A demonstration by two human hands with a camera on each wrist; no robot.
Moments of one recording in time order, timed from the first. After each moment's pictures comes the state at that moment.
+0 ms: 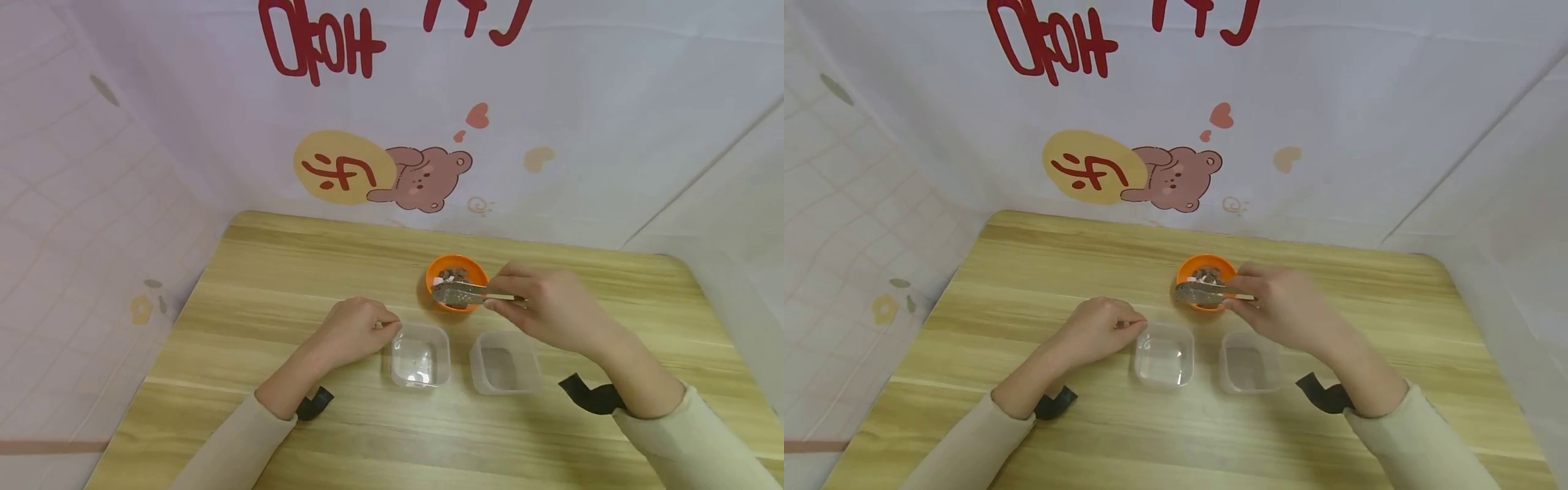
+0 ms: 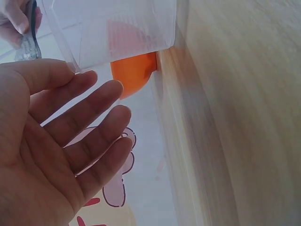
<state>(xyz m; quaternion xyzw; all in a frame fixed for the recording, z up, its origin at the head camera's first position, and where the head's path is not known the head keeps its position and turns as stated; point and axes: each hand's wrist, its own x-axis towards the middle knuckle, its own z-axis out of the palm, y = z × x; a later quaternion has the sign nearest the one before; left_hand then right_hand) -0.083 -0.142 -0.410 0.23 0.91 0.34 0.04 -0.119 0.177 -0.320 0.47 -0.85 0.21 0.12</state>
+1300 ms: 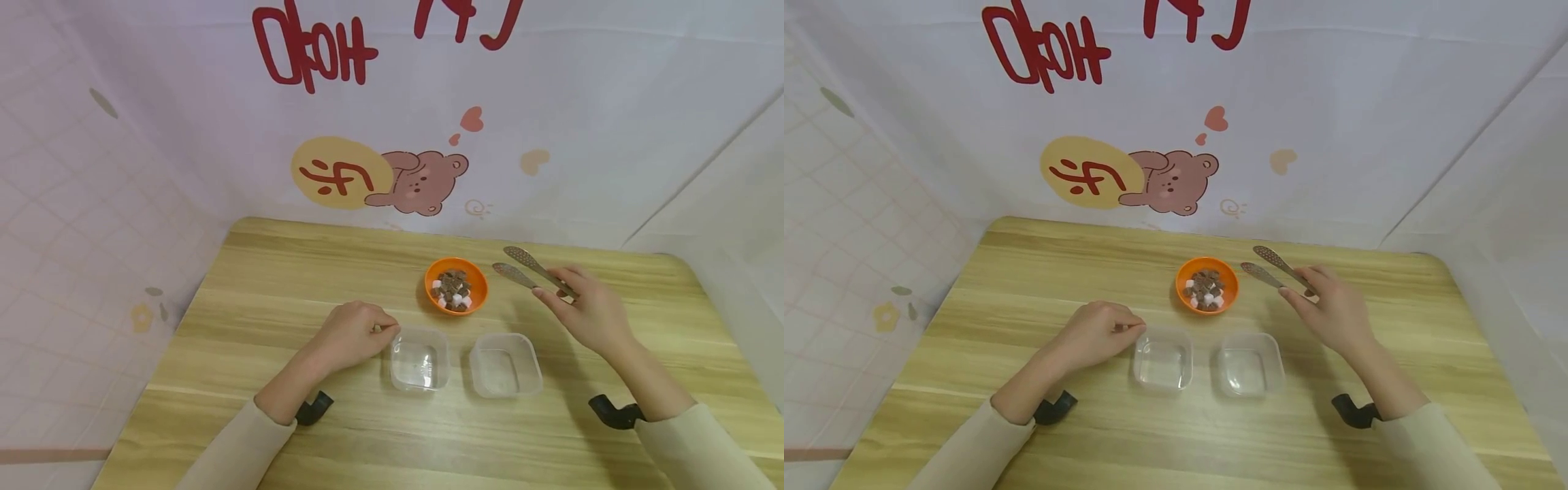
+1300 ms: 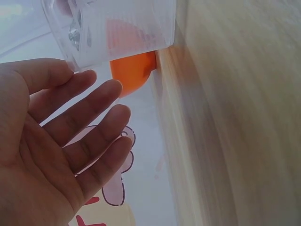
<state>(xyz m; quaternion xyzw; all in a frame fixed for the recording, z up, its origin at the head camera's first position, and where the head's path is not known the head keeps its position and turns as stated) -0.081 -0.142 -0.410 0.23 0.91 0.34 0.04 -0.132 0.261 -0.391 0.19 -0.94 0.25 0.14</state>
